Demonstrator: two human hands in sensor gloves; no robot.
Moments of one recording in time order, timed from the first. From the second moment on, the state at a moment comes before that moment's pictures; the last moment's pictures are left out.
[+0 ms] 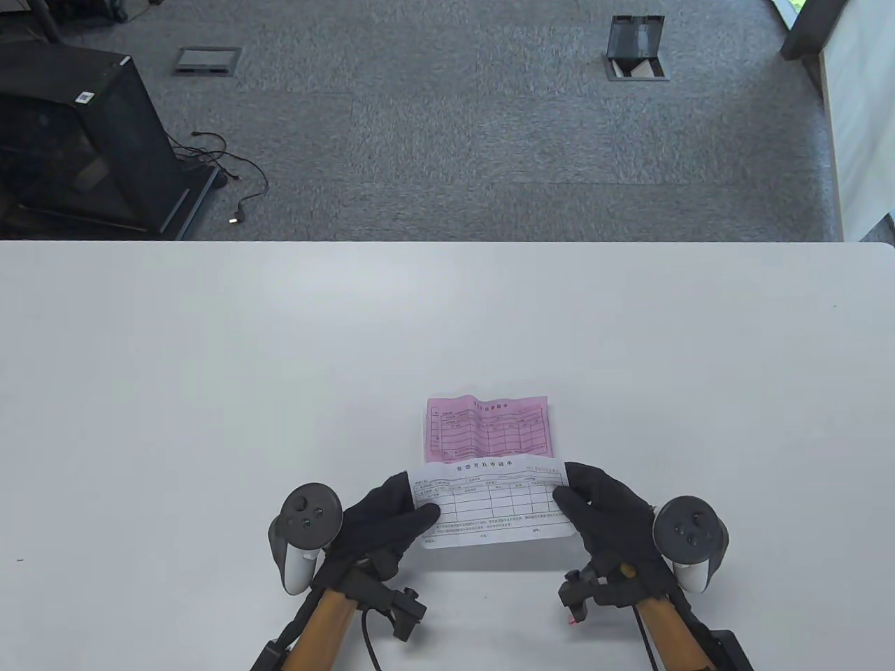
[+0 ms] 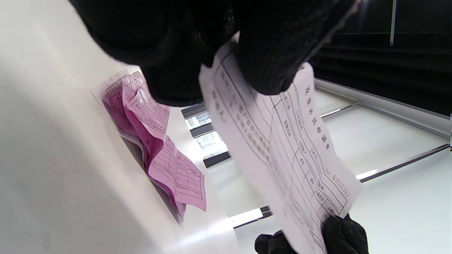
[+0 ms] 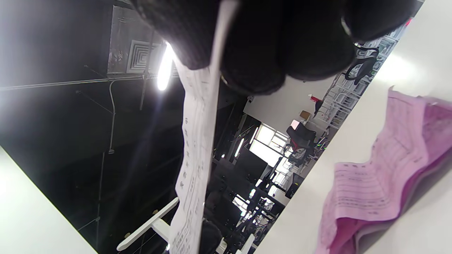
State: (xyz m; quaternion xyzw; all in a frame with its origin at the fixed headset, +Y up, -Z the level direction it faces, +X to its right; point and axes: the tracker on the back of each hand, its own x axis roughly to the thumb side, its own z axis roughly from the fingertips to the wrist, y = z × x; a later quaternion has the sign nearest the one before) left_hand -0.142 -0.759 -0.217 -0.05 -0.08 0.57 0.82; right_hand 0.202 -0.733 -0.217 0.11 -0.10 0.83 0.53
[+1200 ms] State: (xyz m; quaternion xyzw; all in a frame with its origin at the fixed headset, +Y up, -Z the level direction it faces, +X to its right) left_hand -0.087 -0.764 -0.346 -0.12 0.09 0.15 0.98; right_hand 0.153 -0.765 -0.352 -0.06 0.04 1.00 0.06
